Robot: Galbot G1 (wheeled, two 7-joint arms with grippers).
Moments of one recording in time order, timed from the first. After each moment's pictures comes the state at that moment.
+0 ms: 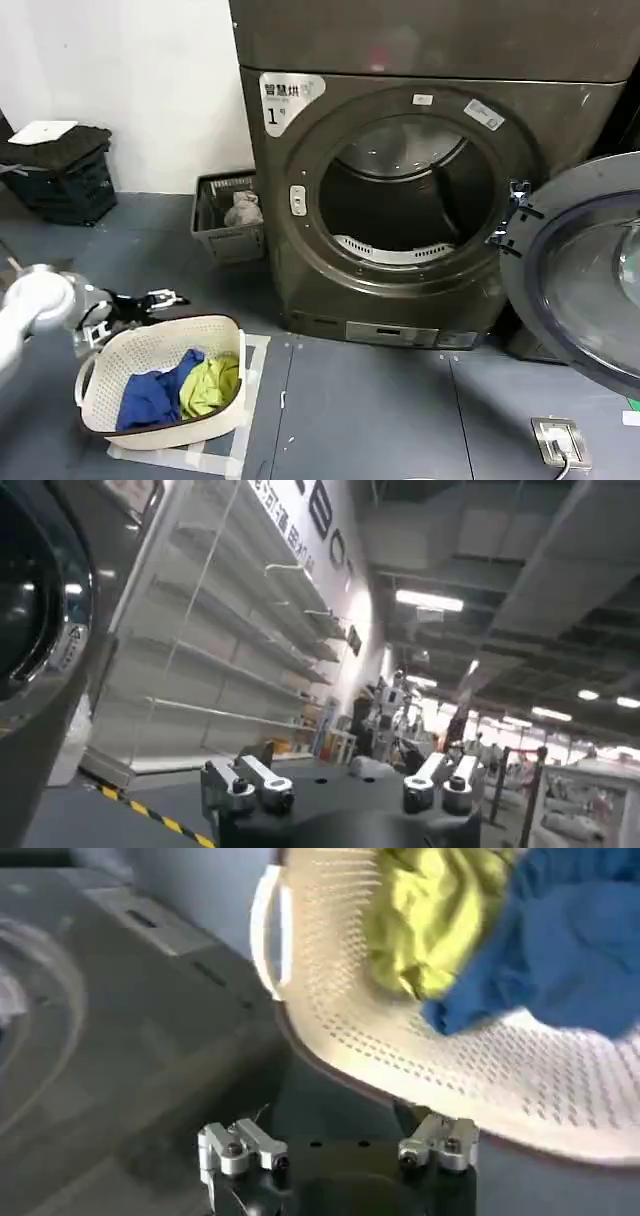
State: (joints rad) left arm 0.64 -0.44 -0.06 -1.48 1.10 -0.83 0.45; right arm -1.72 1.46 1.90 1.76 0.38 0.12 0.07
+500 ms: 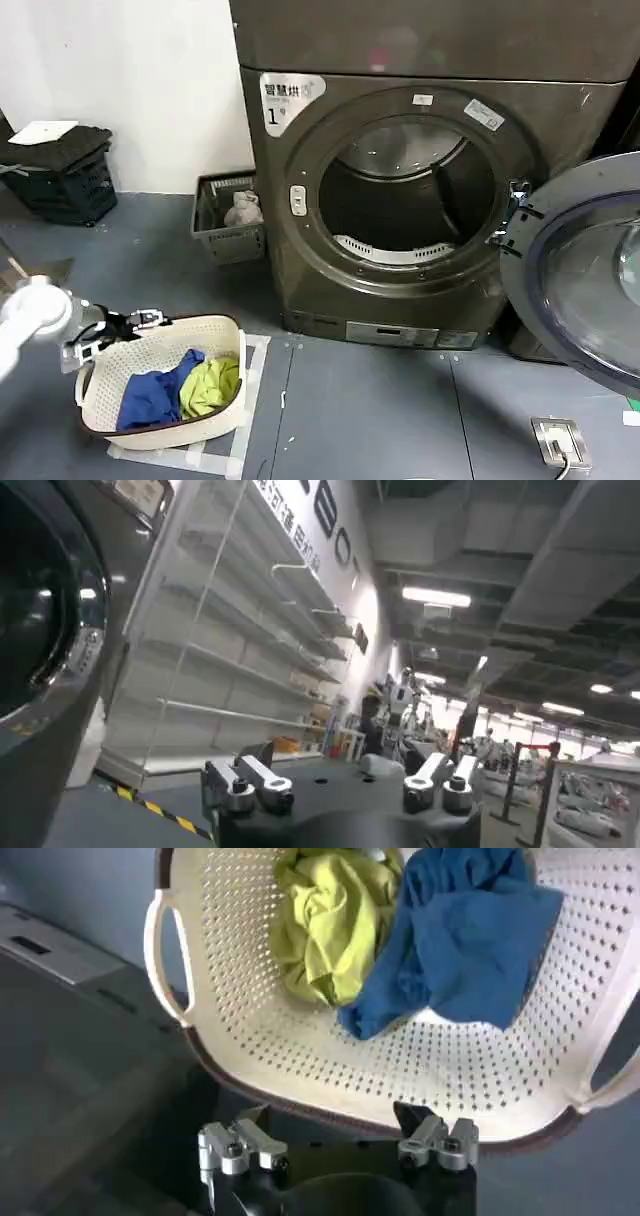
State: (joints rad) left arm 0.70 -0.40 -0.05 -1.49 1.18 -0.83 0.47; right arm -1.71 1.47 1.88 1.78 0.38 0.11 0.07
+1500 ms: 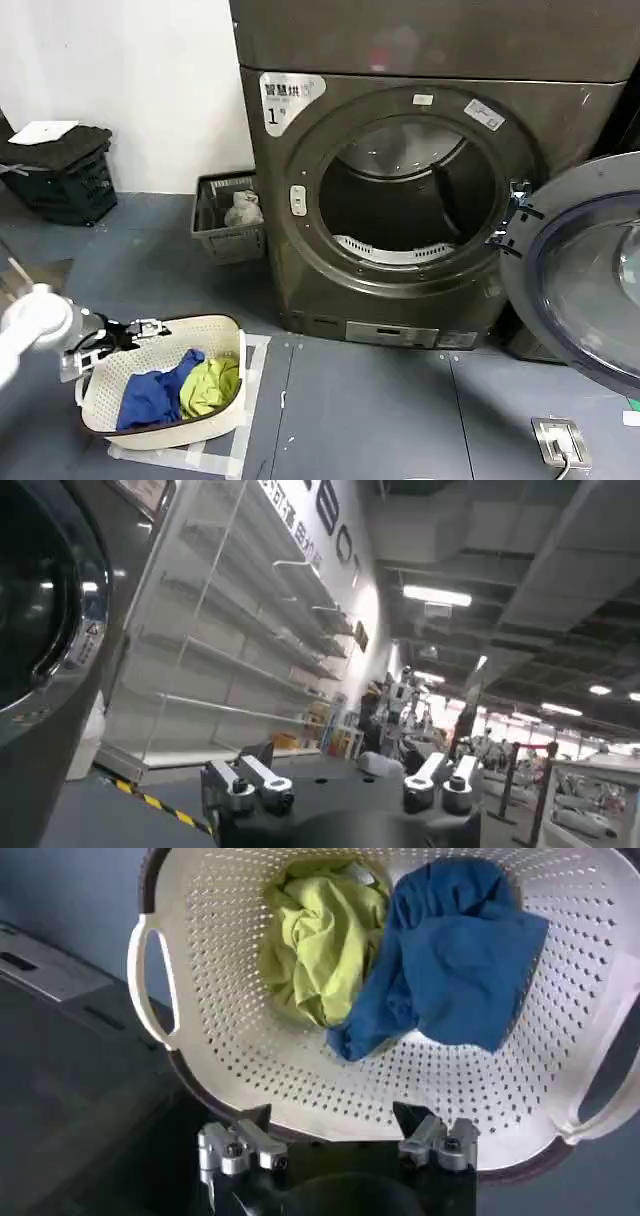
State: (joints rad) left arm 0.73 -0.39 -0.04 -1.49 1.19 -0.82 0.47; right arm -1.71 1.48 1.88 1.77 0.36 0.12 0.06
